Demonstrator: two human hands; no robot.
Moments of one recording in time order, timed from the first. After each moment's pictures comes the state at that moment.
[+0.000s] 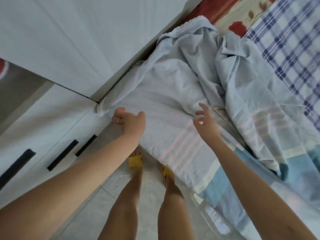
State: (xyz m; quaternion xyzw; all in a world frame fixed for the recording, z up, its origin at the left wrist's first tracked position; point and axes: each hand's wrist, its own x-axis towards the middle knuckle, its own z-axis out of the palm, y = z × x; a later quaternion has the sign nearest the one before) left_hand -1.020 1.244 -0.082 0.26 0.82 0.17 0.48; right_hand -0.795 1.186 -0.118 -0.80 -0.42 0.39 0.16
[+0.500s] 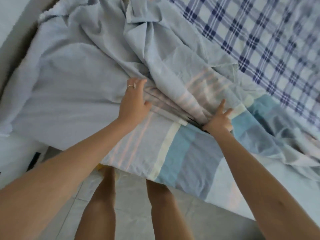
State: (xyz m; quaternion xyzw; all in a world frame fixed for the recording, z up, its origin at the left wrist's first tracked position) left_hand -0.811 1.222 -0.101 0.77 0.48 0.06 0.43; right_hand -0.586 1.070 -0.097 -0.92 -0.16 0.29 -0.22
